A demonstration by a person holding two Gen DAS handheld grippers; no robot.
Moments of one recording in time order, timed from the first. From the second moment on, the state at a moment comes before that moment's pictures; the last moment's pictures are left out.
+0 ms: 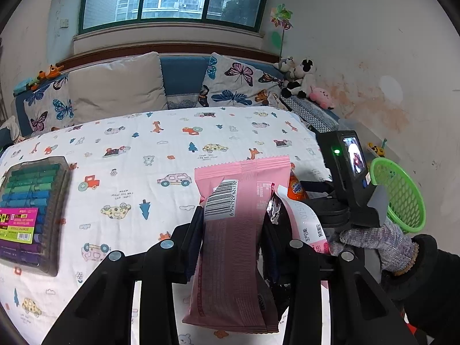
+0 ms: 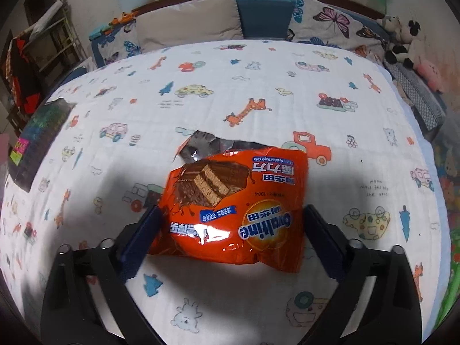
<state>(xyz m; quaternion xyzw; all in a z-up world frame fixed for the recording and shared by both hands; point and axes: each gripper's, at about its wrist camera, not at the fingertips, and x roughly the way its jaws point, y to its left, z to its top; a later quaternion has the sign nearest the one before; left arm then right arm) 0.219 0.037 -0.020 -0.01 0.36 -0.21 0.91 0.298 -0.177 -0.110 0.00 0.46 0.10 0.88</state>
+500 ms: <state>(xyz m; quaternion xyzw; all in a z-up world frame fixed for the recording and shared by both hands) 0.211 0.036 -0.016 -0.02 0.36 -0.22 0.91 0.267 -0.192 -0.088 0.03 0.43 0.11 0.90</state>
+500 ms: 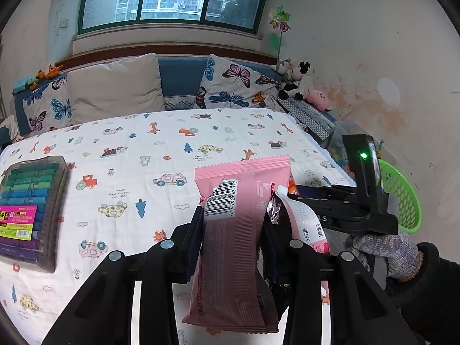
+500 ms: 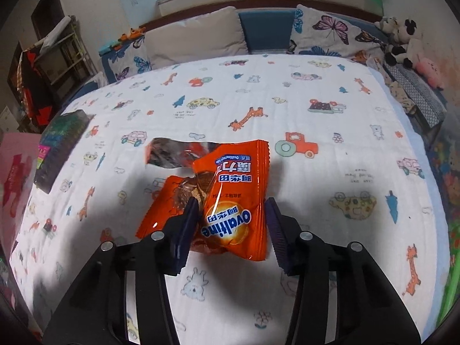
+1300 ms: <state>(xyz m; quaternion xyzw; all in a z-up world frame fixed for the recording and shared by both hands) 0.187 -0.104 0.011 0.02 0.34 -0.33 0.88 0.135 -0.392 -0.023 0.07 0.35 -0.07 0.93</state>
